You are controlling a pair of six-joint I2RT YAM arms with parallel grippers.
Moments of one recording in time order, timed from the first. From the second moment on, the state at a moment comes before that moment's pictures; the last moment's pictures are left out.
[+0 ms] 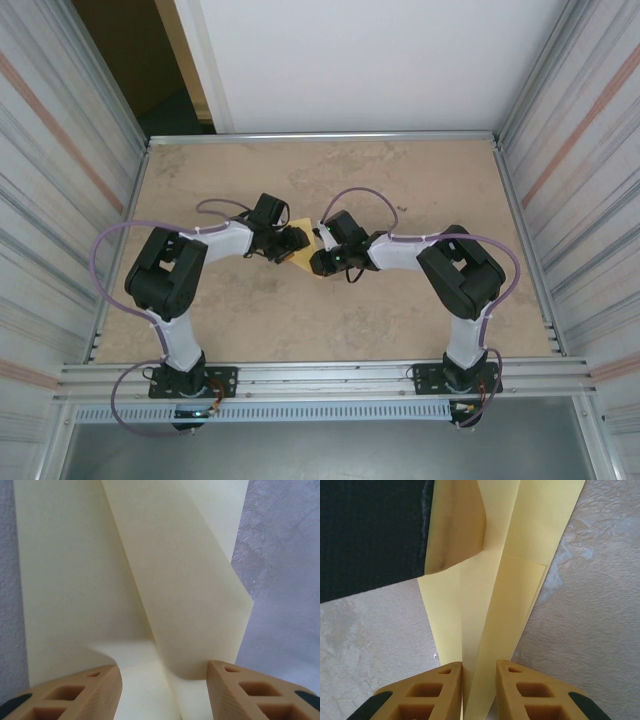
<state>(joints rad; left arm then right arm) -0.49 1.83 1.01 -0.25 0.29 -0.88 0.73 1.87 1.01 -0.09 -0.26 0.36</state>
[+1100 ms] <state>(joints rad) -0.49 1.84 1.03 -0.27 0.29 -0.87 0.72 1.90 1.05 -0.09 -0.29 0.41</state>
